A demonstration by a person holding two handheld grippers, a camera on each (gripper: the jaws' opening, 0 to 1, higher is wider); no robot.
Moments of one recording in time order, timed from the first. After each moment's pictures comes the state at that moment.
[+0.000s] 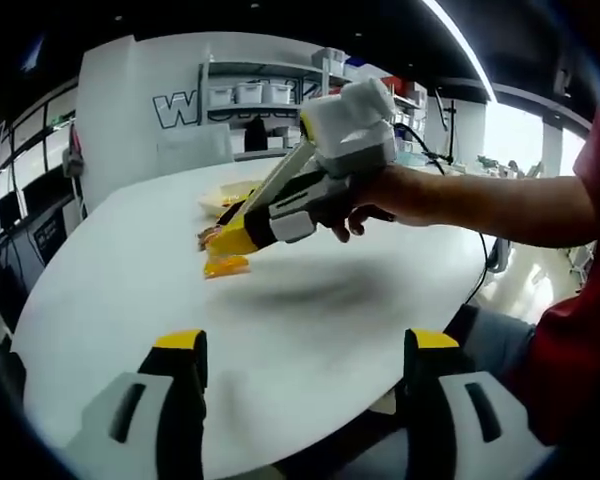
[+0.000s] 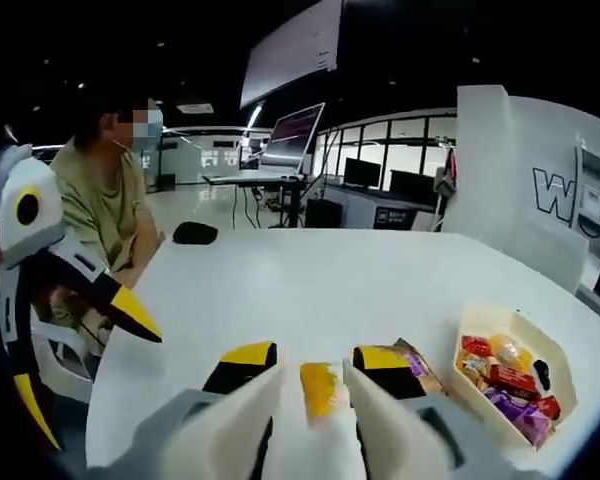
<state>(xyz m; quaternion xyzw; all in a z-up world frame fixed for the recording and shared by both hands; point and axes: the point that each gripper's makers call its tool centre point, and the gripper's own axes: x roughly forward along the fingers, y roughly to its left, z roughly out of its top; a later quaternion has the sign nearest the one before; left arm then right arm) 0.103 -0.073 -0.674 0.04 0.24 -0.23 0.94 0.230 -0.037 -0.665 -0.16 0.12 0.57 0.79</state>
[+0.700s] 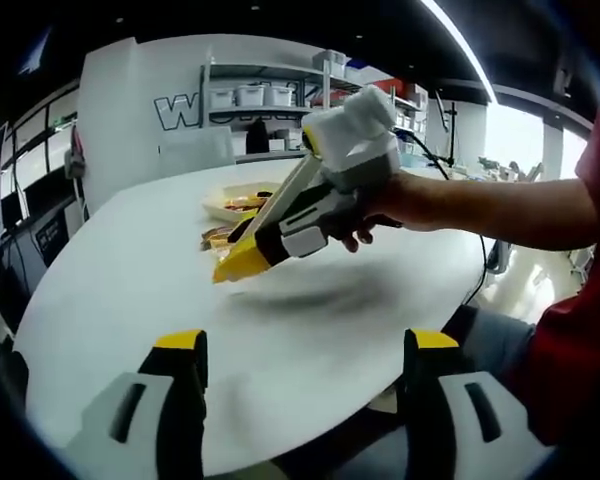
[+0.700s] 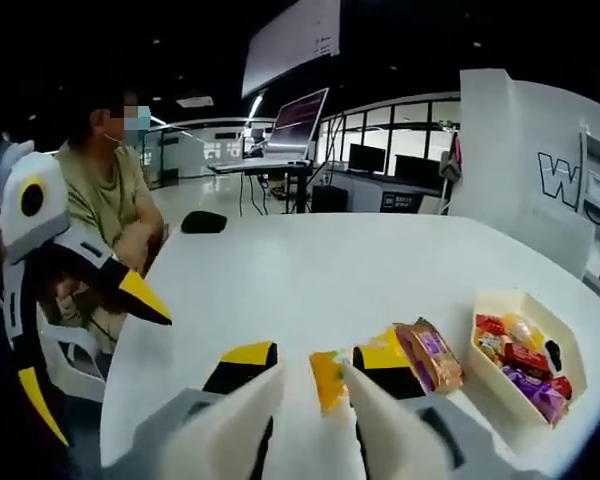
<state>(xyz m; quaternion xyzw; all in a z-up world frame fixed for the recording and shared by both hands) 0.099 -0.071 -0.672 0.05 0.23 -0.23 0.94 0.216 -0.046 -0.673 -0.15 0.15 0.58 0.79</state>
